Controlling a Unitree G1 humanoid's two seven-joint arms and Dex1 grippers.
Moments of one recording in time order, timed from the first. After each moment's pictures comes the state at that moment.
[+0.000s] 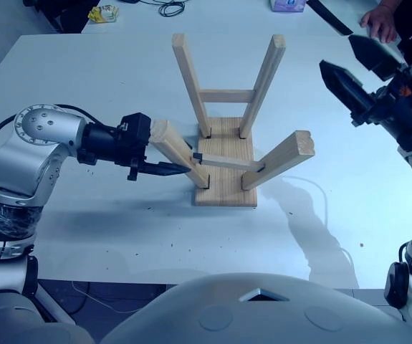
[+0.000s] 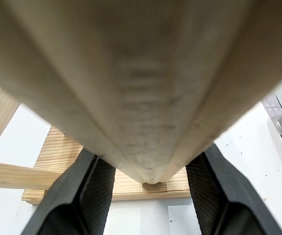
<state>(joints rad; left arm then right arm) -0.32 0.94 -0.11 -0.27 -0.57 0.38 -1.34 -0.21 -0.55 -0.33 -0.53 0.89 0.56 0.57</state>
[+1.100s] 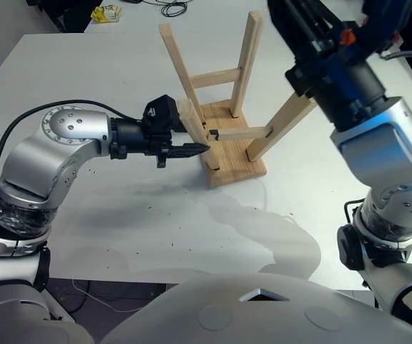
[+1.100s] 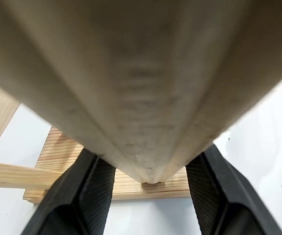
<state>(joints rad) -0.36 0.87 -0.16 -0.46 -0.59 0.70 -0.92 -0.48 -0.29 0.01 -0.78 1.24 0.78 -0.40</state>
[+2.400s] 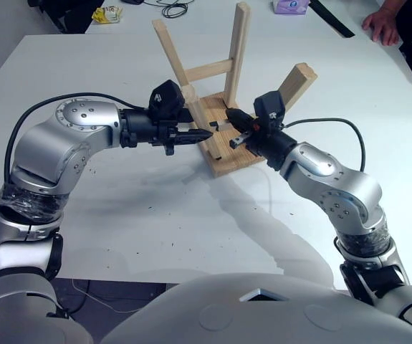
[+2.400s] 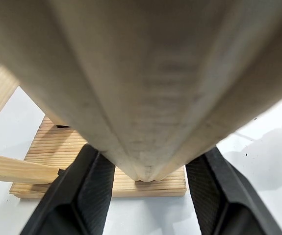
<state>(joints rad) -0.48 0.82 -0.20 -0.34 -0.62 0.82 -0.85 -0.29 -0.26 0.24 -0.56 0.72 0.83 -0.10</state>
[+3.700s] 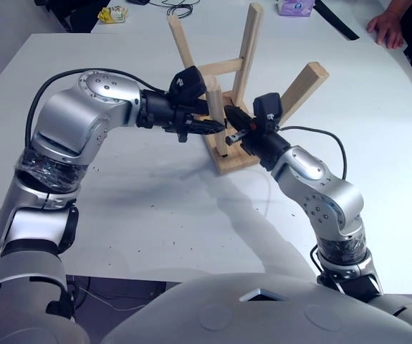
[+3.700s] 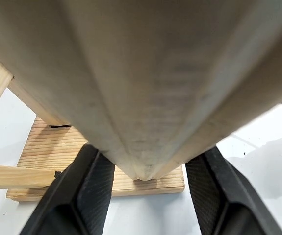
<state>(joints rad) -0.67 0.74 -0.31 -0.23 -0.54 0.91 -0.94 -0.18 -0.13 0.24 -0.55 0.54 0.74 0.09</state>
